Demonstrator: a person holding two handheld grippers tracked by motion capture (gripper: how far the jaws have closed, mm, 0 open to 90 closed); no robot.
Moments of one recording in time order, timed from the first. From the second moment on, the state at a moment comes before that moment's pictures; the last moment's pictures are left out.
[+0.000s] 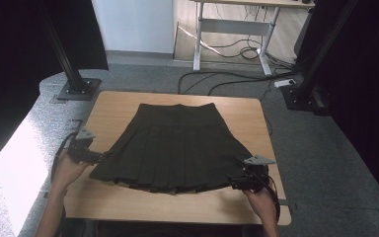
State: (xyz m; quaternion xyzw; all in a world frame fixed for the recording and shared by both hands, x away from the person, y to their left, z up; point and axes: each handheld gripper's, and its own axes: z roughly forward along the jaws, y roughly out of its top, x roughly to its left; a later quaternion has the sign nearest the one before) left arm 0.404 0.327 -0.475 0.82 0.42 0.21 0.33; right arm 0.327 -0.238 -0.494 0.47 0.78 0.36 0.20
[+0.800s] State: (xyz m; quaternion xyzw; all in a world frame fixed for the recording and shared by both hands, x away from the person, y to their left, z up) left arm 0.464 0.297 -0.544 0.82 0.45 0.19 0.29; right arm 0.368 -0.147 -0.546 0.44 0.82 0.32 0.16
